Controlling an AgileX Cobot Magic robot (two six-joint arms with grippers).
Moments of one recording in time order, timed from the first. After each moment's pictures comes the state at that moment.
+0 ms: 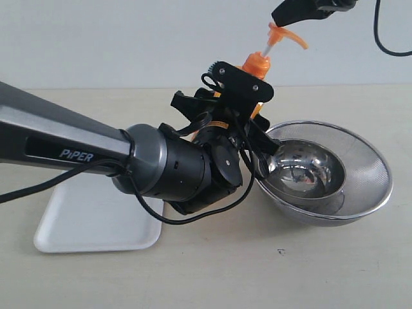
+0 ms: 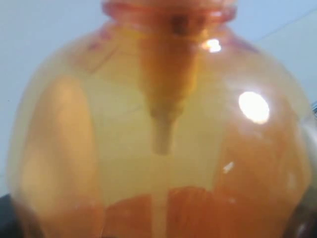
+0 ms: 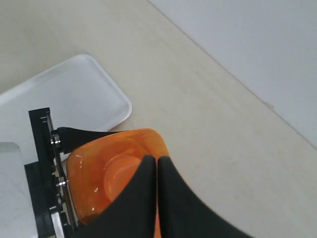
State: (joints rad) left arm -0.92 2.15 -1.30 -1.09 -0.79 1.07; right arm 0.15 1.73 -1.62 0.78 1.00 -1.10
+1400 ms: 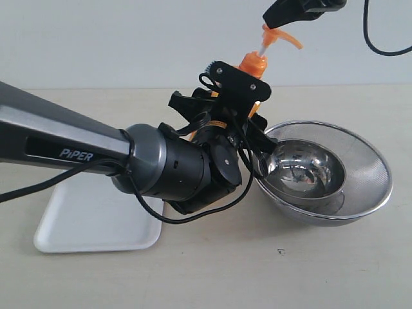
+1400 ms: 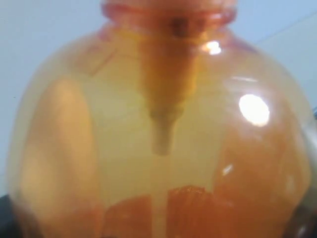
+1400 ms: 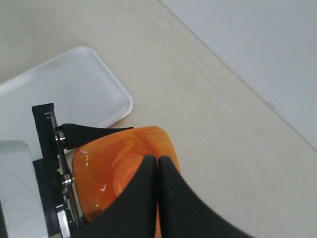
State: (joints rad) left arm -0.92 2.15 -1.30 -1.11 -0.80 1.07; right arm 0.21 1.73 -1.63 0.68 0.98 -1.03
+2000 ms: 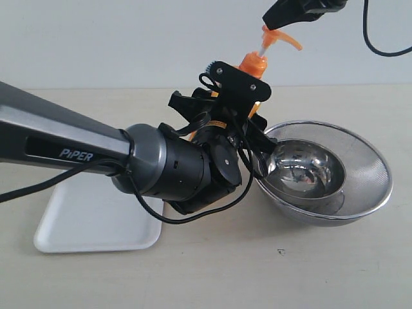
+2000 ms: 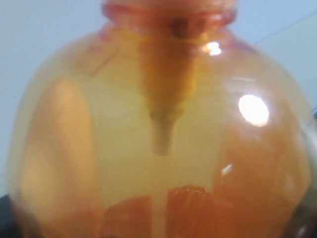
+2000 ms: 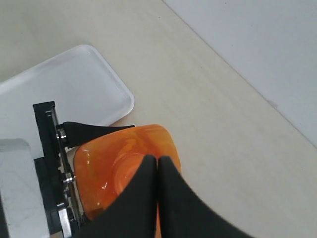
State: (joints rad) left arm -0.92 2.15 -1.30 -1.11 -0.80 1.07; right arm 0.21 1.73 -1.63 0.68 0.99 -1.03
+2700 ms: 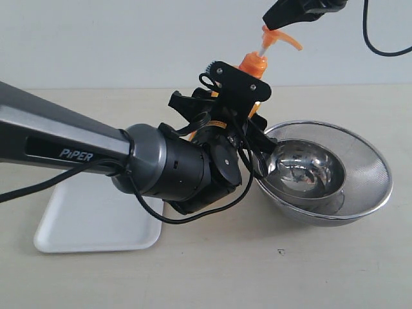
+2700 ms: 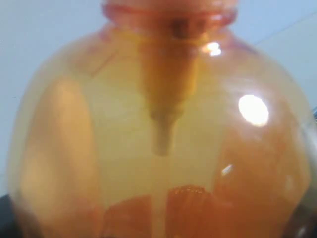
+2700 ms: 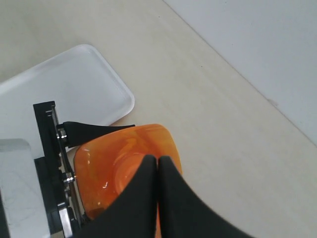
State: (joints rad) left arm -0.92 2.15 -1.30 -1.11 -0.80 1.07; right arm 0.21 1.73 -1.63 0.68 0.99 -1.03
